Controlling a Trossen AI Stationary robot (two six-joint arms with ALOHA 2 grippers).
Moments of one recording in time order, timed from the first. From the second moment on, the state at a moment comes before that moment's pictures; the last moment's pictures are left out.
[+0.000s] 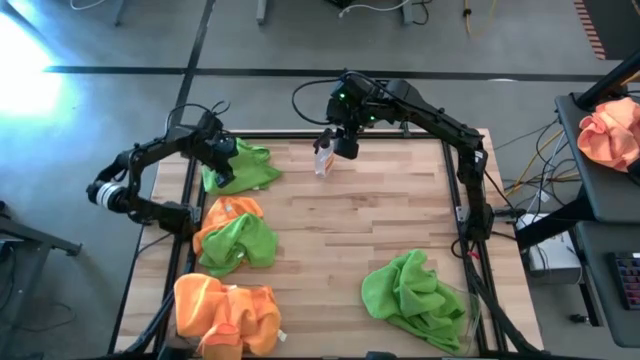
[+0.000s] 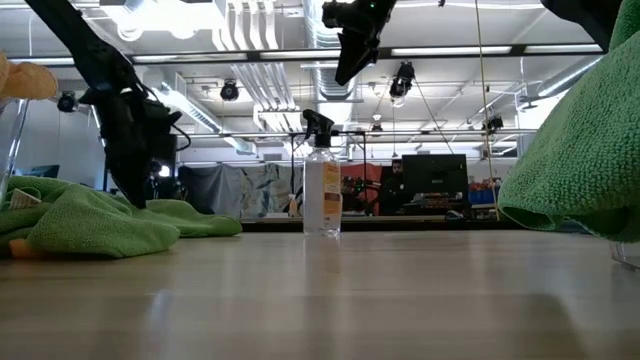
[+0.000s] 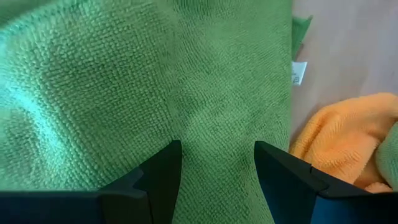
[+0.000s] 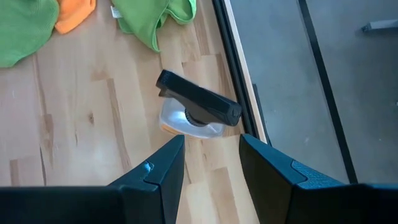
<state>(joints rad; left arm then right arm) 1.19 1.34 0.74 -0.78 0.29 0.67 -0.43 2.02 2.35 -1.29 0.03 -0.29</state>
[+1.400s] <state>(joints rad) 1.18 1.42 0.79 -0.75 0.31 0.47 -0.43 2.02 2.35 -1.33 0.03 -0.29</state>
